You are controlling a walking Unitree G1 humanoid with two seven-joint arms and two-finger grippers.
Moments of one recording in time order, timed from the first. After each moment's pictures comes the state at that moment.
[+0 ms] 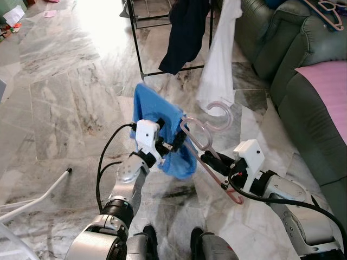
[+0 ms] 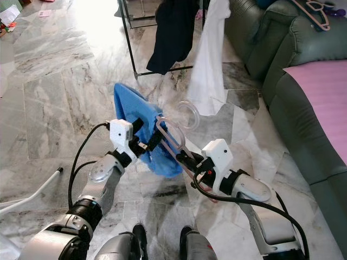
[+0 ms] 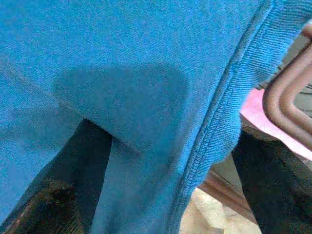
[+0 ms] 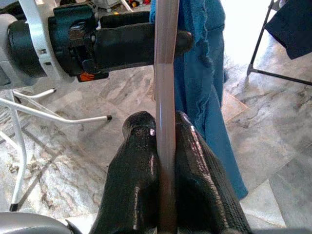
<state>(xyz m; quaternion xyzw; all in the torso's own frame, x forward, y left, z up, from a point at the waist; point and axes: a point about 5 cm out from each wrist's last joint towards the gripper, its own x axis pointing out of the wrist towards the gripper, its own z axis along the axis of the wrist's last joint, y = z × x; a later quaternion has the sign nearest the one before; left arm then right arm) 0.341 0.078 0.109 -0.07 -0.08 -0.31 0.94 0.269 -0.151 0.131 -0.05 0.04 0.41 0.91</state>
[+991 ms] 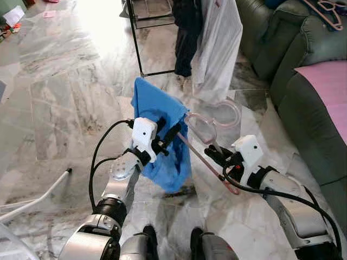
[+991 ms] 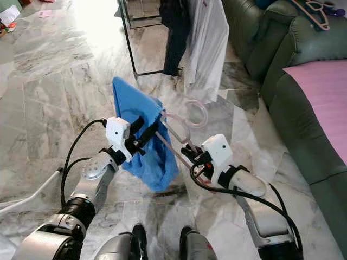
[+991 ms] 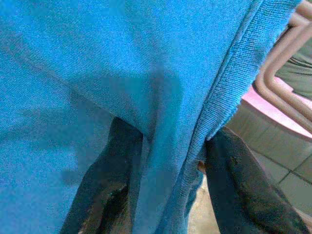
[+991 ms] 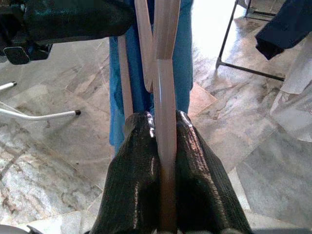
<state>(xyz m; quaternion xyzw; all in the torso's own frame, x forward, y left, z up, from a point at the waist) 0.342 0.090 0.114 -0.02 -0.08 -0.32 0.94 0.284 -0.153 0.127 -0.08 0.04 0.35 0.93</state>
